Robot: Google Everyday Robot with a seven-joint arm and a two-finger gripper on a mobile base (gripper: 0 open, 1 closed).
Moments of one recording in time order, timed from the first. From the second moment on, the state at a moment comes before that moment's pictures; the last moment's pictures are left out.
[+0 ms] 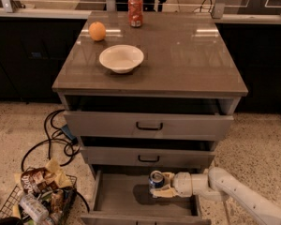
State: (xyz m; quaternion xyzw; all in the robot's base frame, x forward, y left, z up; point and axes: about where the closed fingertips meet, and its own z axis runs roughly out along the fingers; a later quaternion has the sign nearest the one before) arm 0.494 -0.073 0.377 -0.46 0.62 0.46 0.44
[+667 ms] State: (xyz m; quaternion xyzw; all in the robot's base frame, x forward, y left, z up) arm 0.506 -0.034 0.356 -0.49 0.60 0.46 0.43
